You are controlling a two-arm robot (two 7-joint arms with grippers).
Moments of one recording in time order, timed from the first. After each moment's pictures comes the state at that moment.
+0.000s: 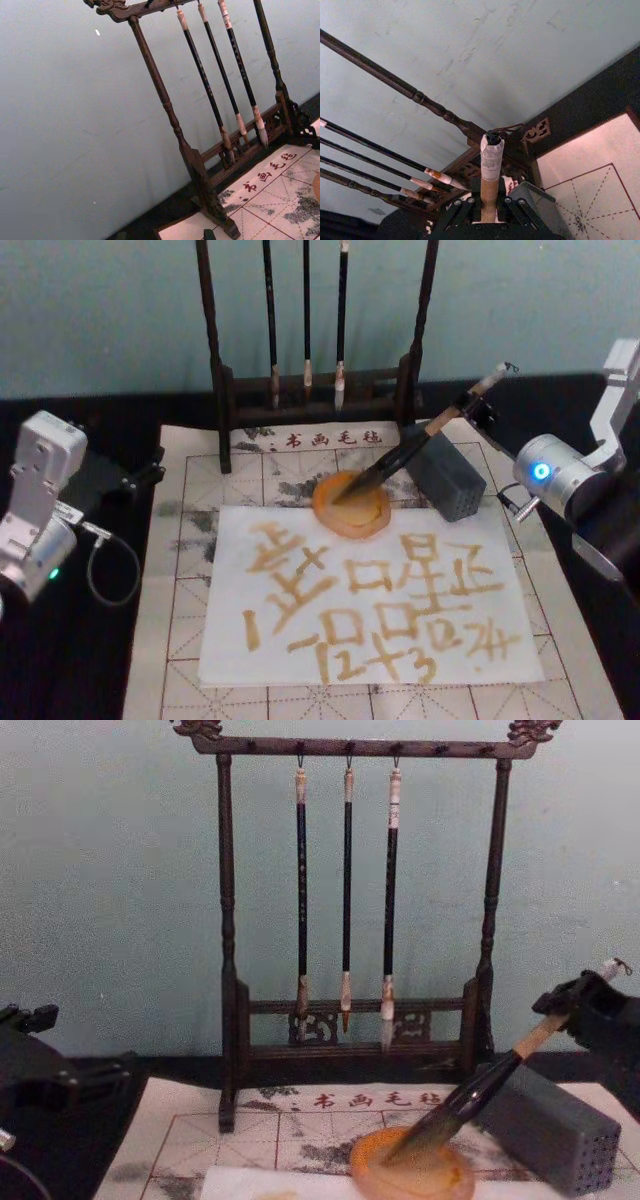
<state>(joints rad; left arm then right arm) -0.20 0.60 0.45 -1.41 -0.25 -0.12 0.03 0.38 0.32 -0.31 -1.29 1.27 0.28 -0.03</state>
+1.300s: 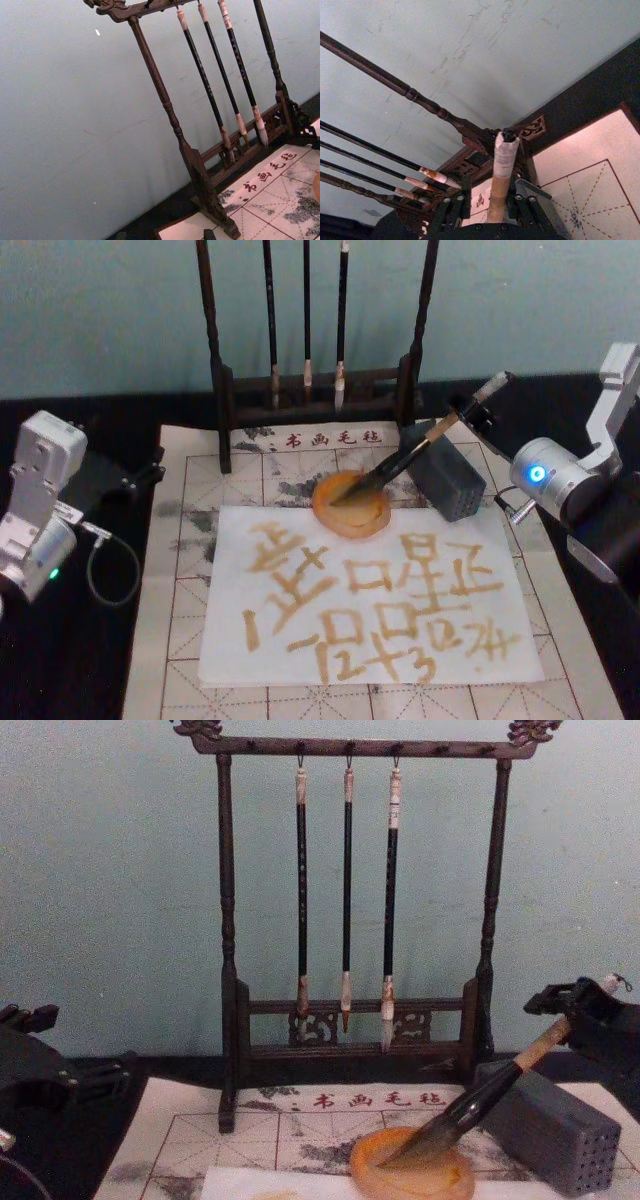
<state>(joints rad) -0.20 0.60 0.45 -1.41 -0.25 -0.12 0.03 0.38 0.33 -0.34 -1.28 1.29 0.25 -0.05</state>
